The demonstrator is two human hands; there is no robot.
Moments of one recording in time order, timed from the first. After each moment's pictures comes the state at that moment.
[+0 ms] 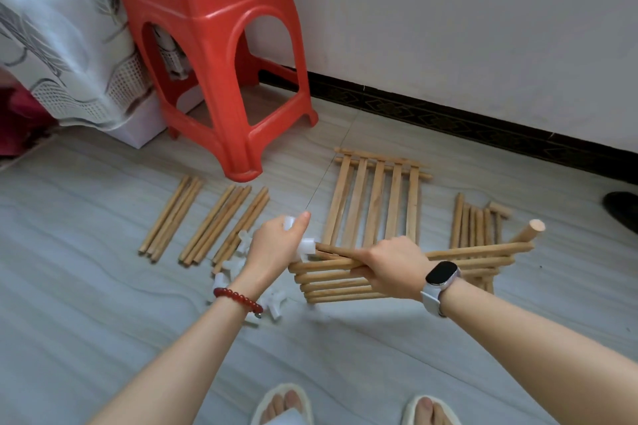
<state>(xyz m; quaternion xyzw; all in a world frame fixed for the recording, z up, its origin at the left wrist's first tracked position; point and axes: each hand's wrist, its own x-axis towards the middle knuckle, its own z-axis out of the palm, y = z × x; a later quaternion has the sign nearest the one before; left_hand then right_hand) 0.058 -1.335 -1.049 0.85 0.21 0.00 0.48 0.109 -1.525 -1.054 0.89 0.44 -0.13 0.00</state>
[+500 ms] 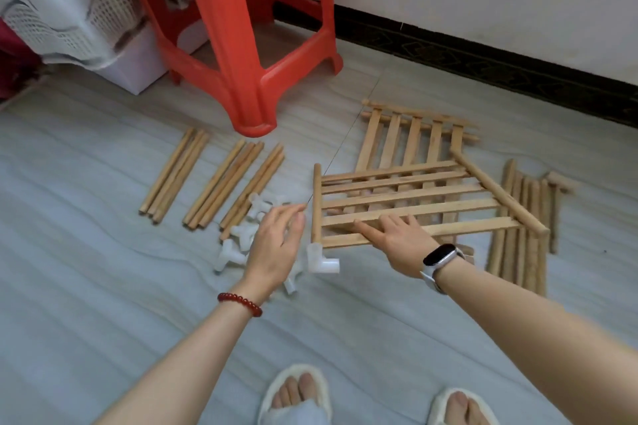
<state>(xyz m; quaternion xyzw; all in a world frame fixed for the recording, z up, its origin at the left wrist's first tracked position) 0.049 -1.295 -1.167 0.87 0.16 0.07 0.46 0.156 -1.500 -1.185 0.90 0.40 -0.18 0.07</state>
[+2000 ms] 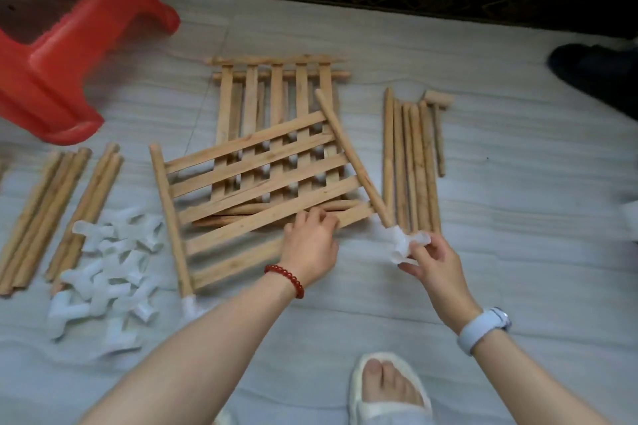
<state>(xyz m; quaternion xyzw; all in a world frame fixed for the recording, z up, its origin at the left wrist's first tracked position) 0.139 -1.506 -1.256 0.96 -0.09 -0.20 0.19 0.093 -1.699 -1.253 0.67 -0.29 -0.08 -0.68</state>
